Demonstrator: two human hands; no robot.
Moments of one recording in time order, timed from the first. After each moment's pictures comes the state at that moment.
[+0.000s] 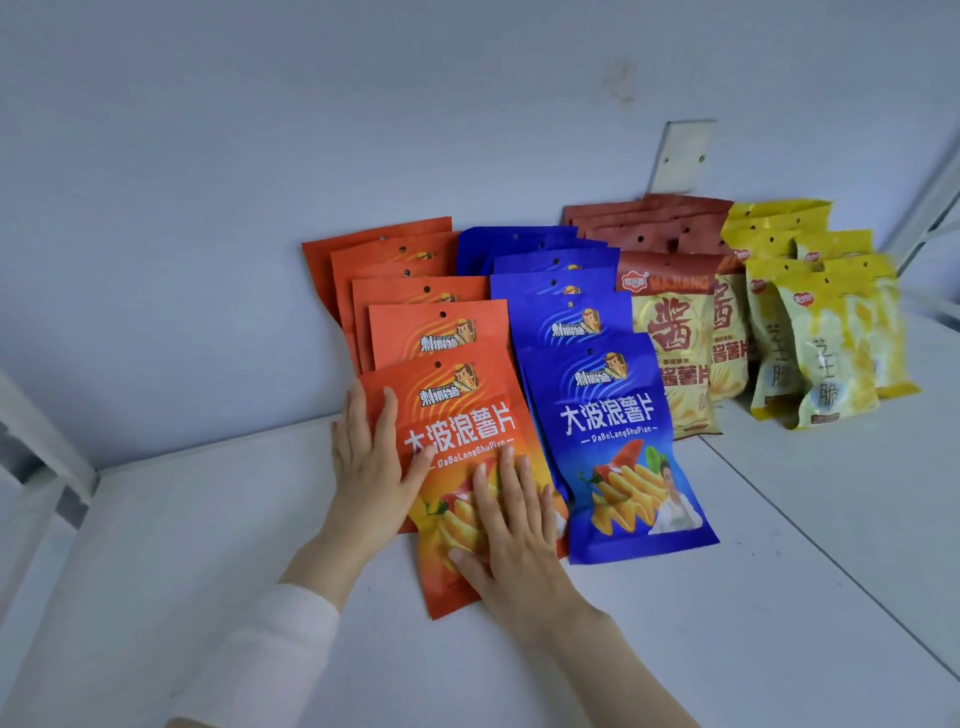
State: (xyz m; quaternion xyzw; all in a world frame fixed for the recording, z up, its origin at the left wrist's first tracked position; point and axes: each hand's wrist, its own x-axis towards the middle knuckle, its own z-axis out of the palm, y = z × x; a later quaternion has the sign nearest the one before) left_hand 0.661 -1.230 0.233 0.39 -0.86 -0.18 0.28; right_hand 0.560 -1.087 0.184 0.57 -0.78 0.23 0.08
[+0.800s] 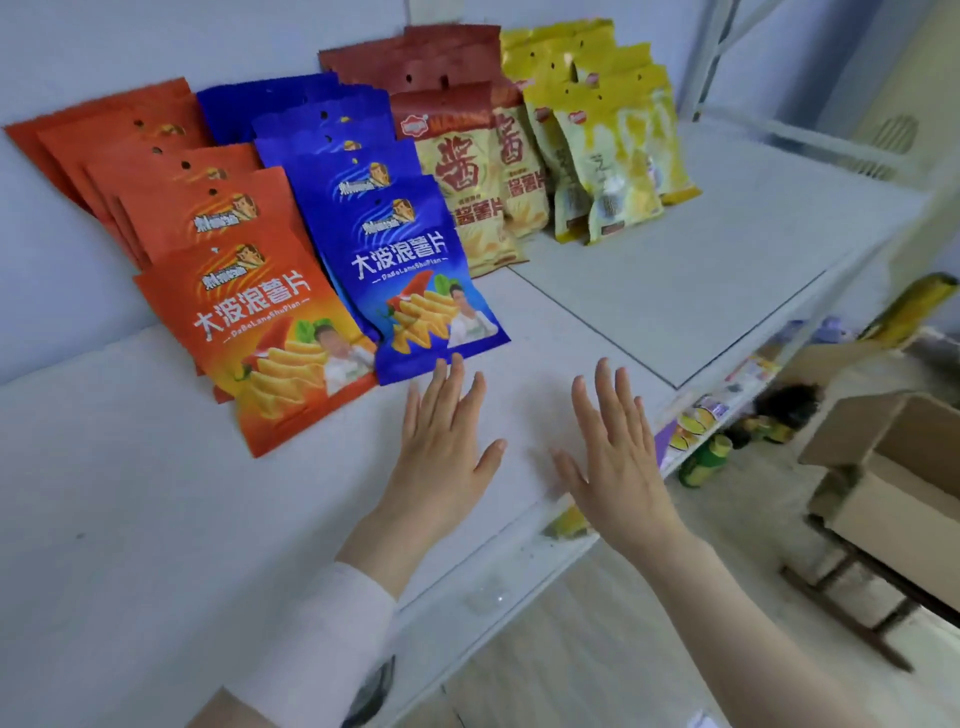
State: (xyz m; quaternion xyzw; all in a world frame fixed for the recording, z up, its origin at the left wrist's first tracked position) left_hand 0.593 -0.976 0.200 0.15 -0.97 -0.10 0.16; right_hand 0.493 -0.814 0.177 0.40 -0.87 0.25 0.11
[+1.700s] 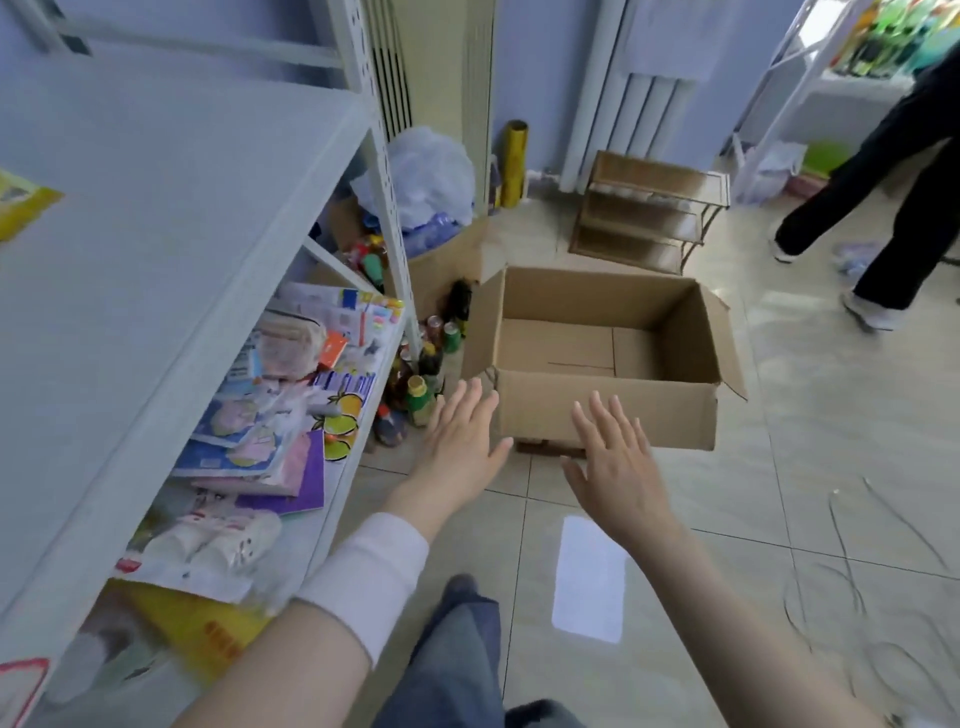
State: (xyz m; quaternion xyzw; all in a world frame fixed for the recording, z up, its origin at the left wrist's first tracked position) left_hand 0.214 -0.559 0.106 -0.17 -0.96 -0.17 -0.14; right_hand 0.273 -0.377 0.099 0.02 -1.00 0.09 -0.02
